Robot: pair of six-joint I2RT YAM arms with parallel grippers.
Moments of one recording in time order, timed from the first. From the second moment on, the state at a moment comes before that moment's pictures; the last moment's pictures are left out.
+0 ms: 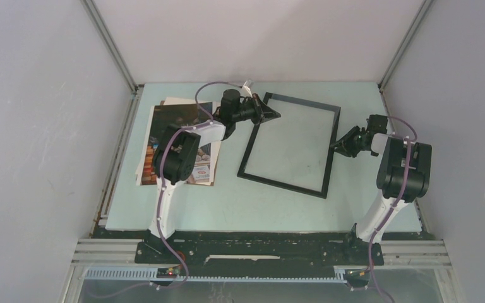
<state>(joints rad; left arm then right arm) -0.47 2.24 1.55 0.52 0.69 -1.01 -0.26 1.87 1.04 -0.16 -0.46 0.63</state>
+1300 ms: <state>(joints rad) -0.47 2.24 1.69 0.48 0.69 -1.30 -0.27 1.88 1.04 -0.15 -0.48 0.63</state>
